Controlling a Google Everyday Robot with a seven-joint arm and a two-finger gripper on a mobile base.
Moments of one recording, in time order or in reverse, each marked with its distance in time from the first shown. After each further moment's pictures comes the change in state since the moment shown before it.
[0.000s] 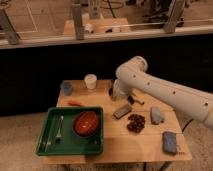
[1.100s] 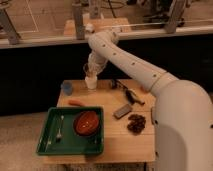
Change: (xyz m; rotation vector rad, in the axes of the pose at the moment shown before) arm -0.055 -0.177 -0.003 0.080 -0.066 -0.204
